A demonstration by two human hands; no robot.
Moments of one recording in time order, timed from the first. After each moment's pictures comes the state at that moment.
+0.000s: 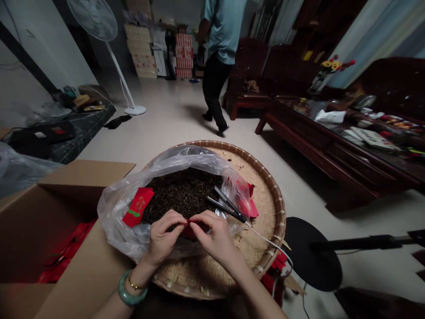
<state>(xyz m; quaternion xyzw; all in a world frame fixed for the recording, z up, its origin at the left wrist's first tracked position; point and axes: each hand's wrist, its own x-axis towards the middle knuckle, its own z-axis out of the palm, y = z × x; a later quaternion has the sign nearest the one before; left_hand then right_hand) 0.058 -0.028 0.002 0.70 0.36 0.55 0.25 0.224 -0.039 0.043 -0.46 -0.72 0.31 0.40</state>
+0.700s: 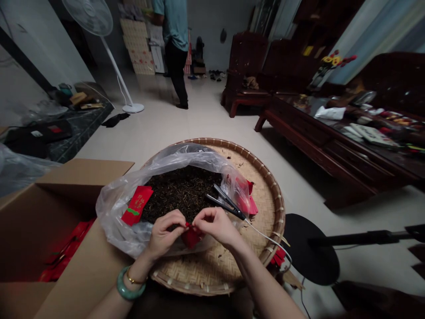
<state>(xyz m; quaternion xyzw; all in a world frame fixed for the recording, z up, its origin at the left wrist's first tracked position) 0.056 -0.024 0.004 0.72 0.32 0.52 0.33 0.233 -0.023 0.045 -0.45 -0.51 0.65 0.34</state>
